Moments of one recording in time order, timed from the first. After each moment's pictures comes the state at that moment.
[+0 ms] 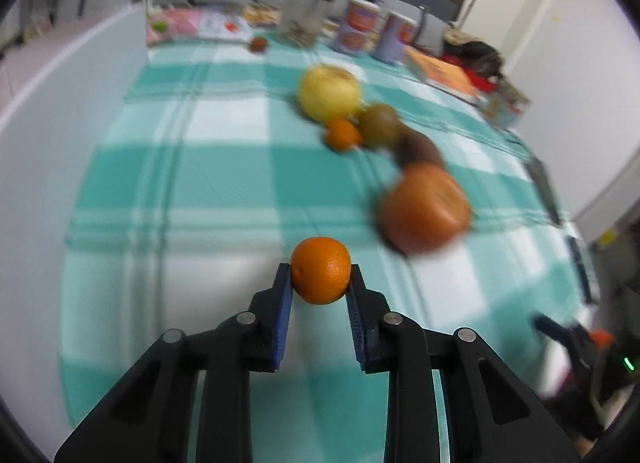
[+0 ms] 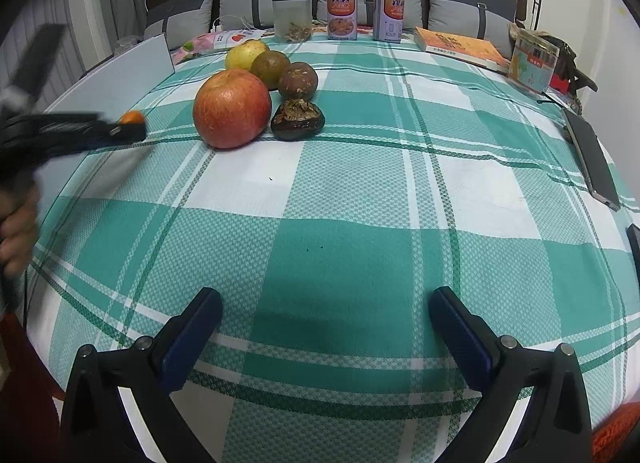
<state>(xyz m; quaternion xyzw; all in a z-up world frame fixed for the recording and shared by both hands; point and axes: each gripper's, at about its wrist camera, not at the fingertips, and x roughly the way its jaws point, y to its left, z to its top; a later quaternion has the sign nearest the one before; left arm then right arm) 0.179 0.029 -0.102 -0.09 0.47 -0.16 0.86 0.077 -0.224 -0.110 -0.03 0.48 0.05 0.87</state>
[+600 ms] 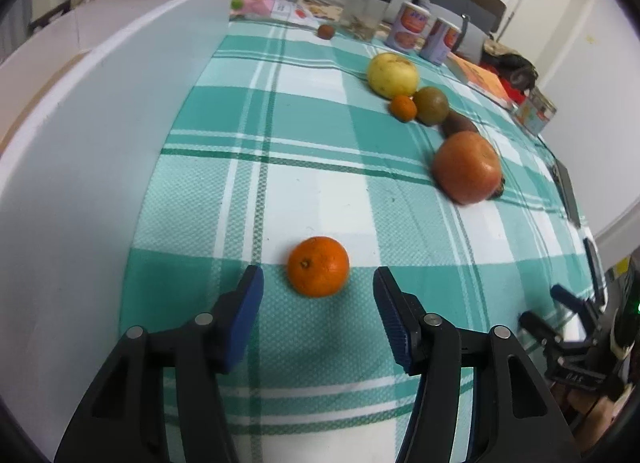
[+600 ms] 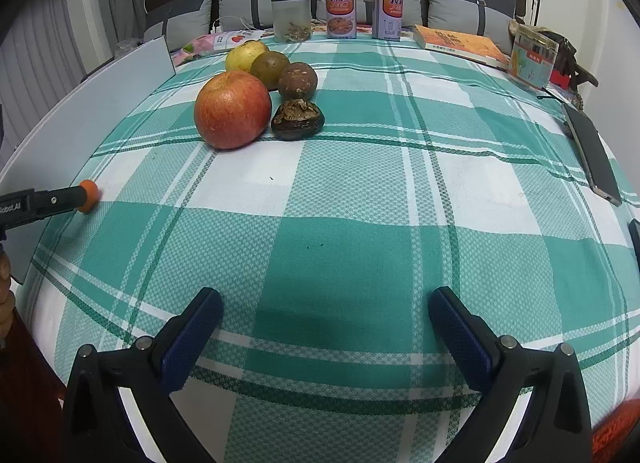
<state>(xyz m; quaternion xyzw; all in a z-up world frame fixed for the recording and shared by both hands) 0.126 0.072 -0.108 -0.09 0.48 -0.08 0.87 0.075 -0.226 -0.109 -0.02 0.48 0.05 0.87</state>
